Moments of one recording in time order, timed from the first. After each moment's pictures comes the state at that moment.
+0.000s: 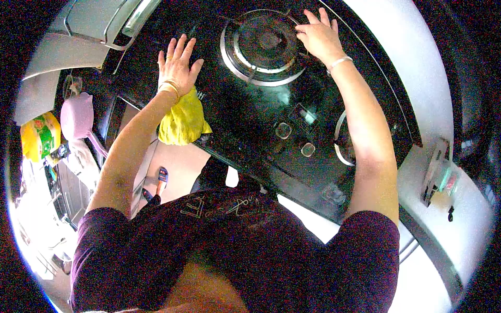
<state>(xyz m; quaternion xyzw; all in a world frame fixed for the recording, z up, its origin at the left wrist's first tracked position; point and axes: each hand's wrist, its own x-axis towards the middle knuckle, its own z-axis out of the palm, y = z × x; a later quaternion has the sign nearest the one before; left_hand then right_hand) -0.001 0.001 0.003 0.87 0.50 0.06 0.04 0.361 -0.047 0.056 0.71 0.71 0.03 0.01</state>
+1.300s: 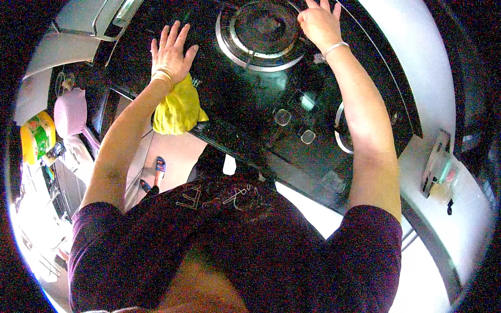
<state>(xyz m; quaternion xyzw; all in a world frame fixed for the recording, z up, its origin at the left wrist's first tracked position) -0.002 0.002 -0.003 0.87 0.50 0.06 0.02 0.340 -0.047 0.079 0.72 0.69 -0.01 0.05</state>
